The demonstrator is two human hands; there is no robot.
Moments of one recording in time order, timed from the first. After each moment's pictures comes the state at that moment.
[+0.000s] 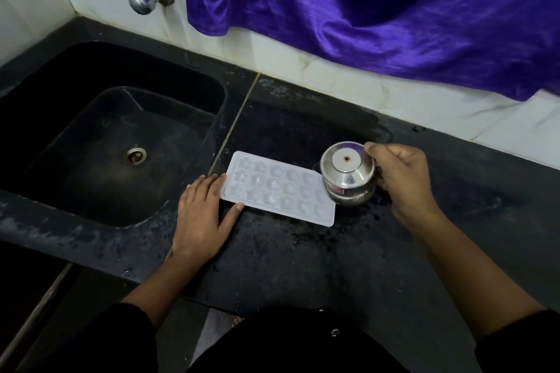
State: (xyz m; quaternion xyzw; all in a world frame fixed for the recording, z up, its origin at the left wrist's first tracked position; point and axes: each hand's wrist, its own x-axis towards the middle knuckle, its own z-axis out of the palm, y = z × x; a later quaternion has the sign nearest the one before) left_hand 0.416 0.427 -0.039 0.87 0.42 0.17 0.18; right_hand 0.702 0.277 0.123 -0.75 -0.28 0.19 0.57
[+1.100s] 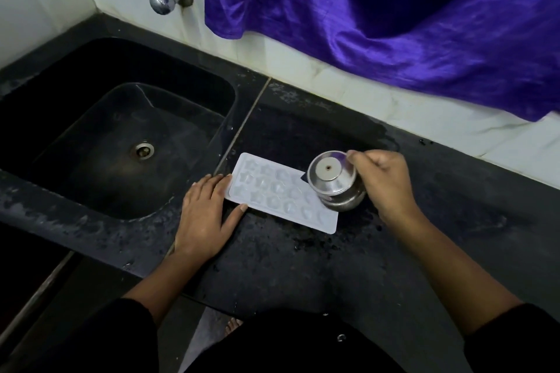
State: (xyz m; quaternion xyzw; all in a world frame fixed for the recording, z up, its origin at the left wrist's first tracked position) left_hand 0.416 0.426 -0.041 0.87 0.42 0.18 0.18; right_hand 0.695 0.299 0.113 -0.78 -0.37 0.17 0.48
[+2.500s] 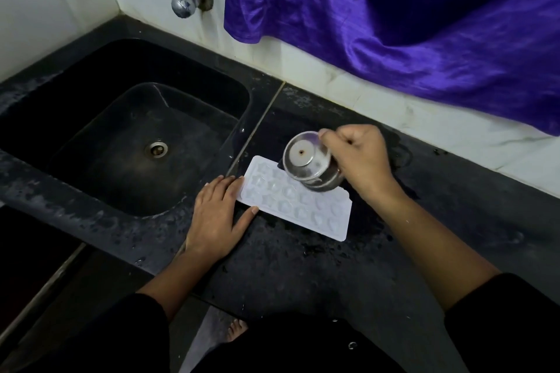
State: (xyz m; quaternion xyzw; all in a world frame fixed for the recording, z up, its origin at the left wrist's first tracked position) left_hand 0.417 0.426 -0.042 0.87 0.43 0.18 0.18; right_hand 0.661 0.359 0.139 -0.73 -0.46 0.18 0.48
